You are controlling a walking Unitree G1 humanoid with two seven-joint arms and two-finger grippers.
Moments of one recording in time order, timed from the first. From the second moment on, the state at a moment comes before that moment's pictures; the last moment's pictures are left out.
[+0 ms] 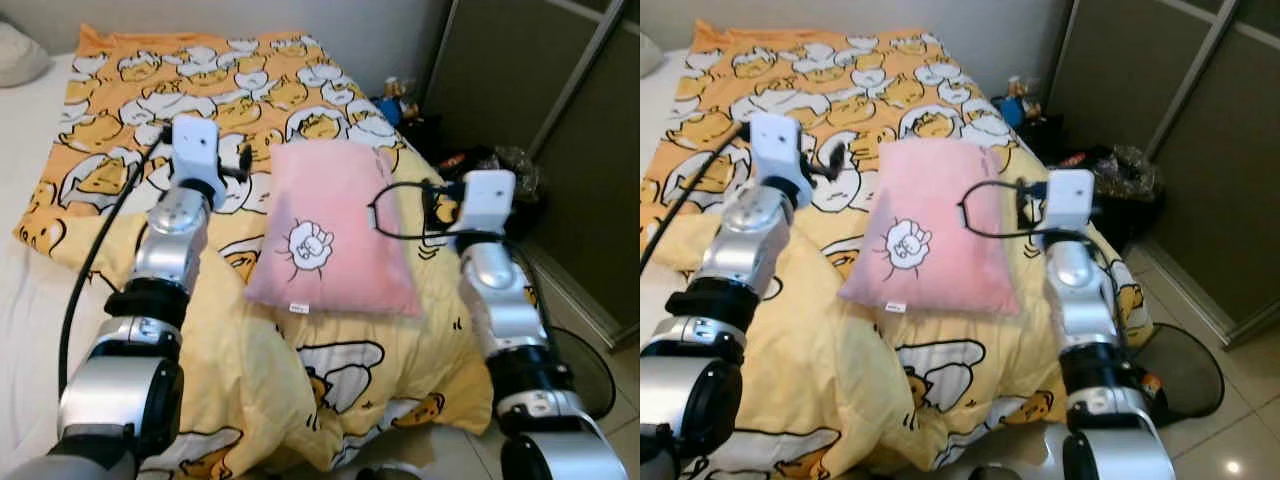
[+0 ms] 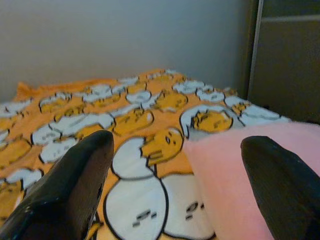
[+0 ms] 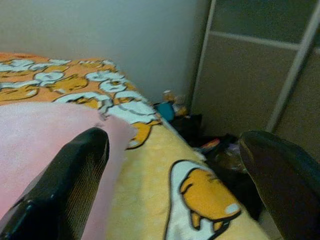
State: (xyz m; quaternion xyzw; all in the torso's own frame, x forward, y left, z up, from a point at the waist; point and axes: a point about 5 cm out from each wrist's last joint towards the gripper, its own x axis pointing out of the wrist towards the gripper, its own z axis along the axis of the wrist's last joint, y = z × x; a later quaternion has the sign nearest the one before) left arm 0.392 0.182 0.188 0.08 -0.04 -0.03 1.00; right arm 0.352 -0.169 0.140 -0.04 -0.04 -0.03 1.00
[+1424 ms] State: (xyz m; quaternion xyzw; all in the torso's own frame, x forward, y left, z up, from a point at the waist) left arm 0.388 0.178 0.167 0.08 -0.03 -0.02 1.00; right arm 0.331 -0.132 0.114 -0.03 -0.02 0.03 1.00
